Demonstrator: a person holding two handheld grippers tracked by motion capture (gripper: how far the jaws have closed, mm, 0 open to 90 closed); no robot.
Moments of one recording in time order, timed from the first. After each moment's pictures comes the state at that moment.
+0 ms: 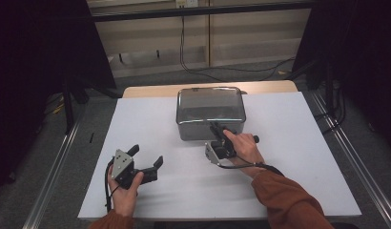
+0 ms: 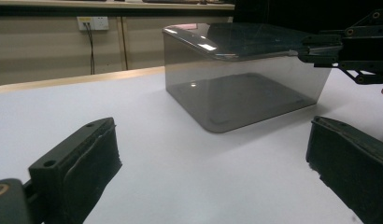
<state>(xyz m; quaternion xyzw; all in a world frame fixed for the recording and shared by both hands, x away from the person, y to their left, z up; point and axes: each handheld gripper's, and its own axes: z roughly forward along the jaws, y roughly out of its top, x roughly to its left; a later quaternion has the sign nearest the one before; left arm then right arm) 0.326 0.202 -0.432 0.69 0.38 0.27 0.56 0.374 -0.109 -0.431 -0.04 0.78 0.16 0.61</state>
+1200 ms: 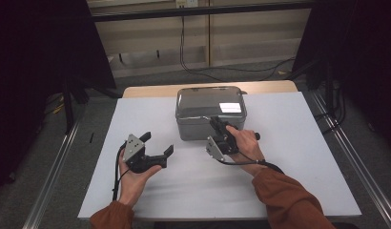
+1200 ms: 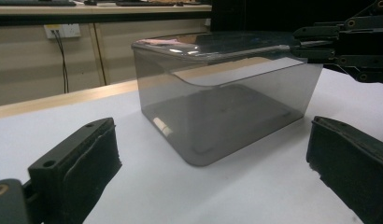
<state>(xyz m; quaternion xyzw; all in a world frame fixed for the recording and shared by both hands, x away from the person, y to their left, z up) 0.365 0.175 -0.419 0.71 0.34 0.25 0.57 0.377 -0.113 -0.413 -0.01 0.76 0.20 0.62</state>
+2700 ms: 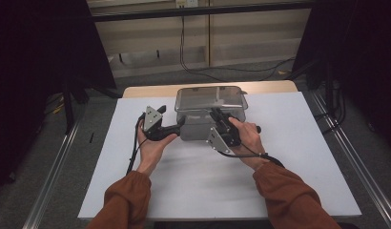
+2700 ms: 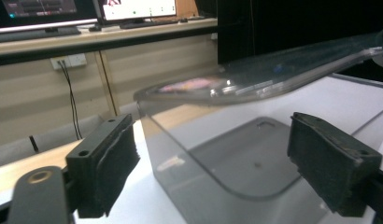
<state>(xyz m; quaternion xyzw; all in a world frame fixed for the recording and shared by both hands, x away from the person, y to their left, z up) 0.447 0.130 -0.406 0.70 0.31 0.30 0.57 0.387 -0.120 -0.391 0.01 0.74 0.24 0.63</state>
